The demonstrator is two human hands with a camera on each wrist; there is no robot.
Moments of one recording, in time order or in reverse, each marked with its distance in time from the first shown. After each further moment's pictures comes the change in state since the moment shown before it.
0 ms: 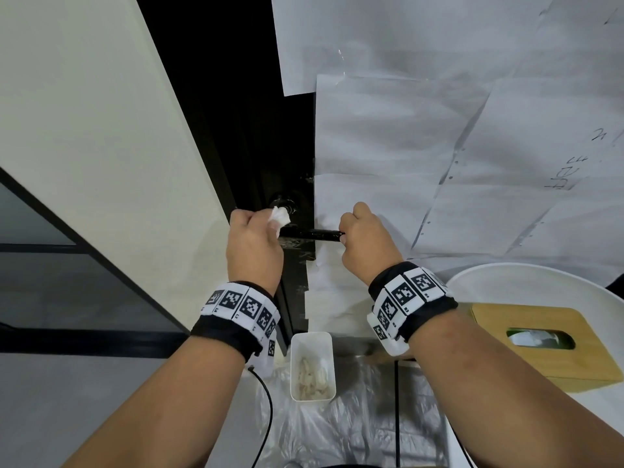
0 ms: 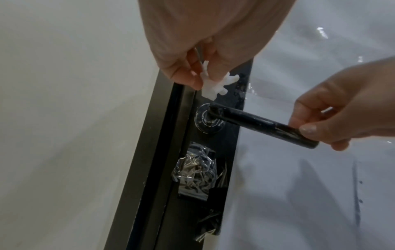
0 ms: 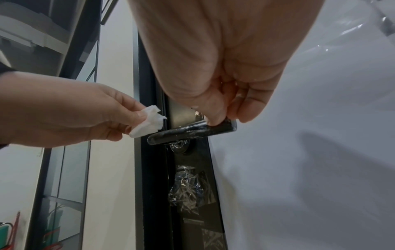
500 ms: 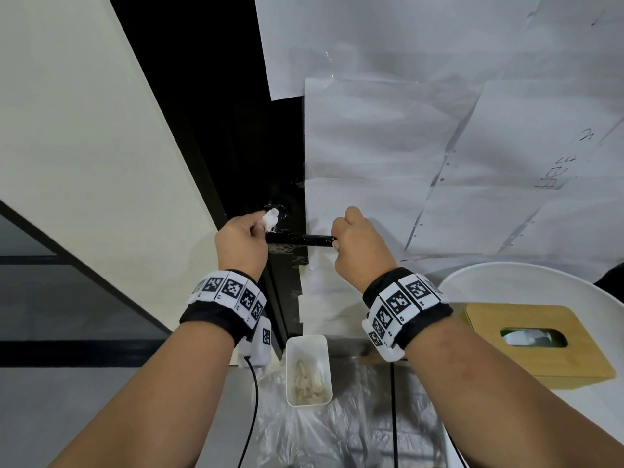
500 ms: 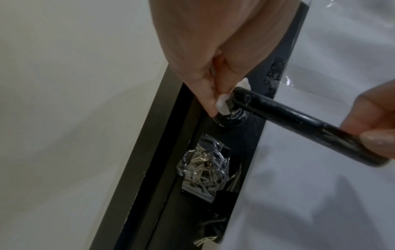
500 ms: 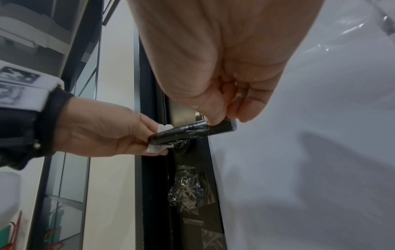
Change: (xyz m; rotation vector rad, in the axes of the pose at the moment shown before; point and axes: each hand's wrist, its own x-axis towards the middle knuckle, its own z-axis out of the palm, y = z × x) left_hand 0.029 -0.017 0.013 -0.152 -0.128 -0.168; right_hand -0.002 -0.002 -0.003 -0.003 -0.004 -0.002
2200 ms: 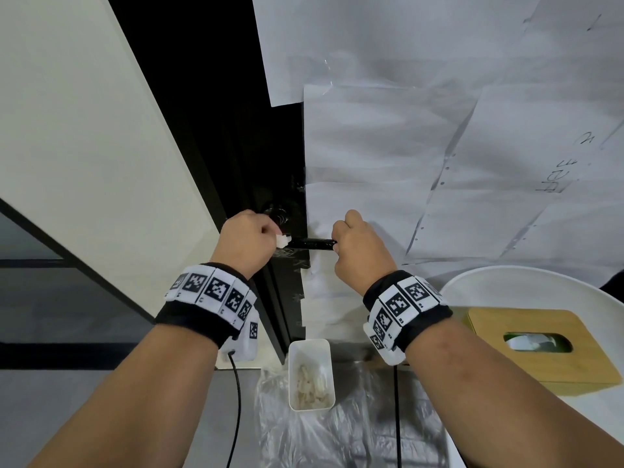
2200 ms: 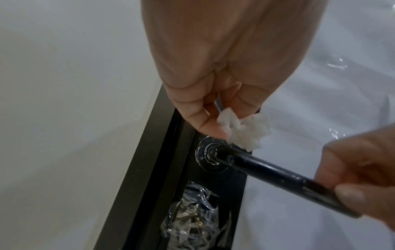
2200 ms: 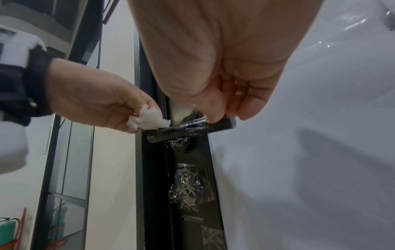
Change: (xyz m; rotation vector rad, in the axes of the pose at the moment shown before) left_hand 0.005 0.031 -0.024 0.211 -0.253 0.129; right_hand 0.000 0.001 -0.001 0.006 0.006 -0.013
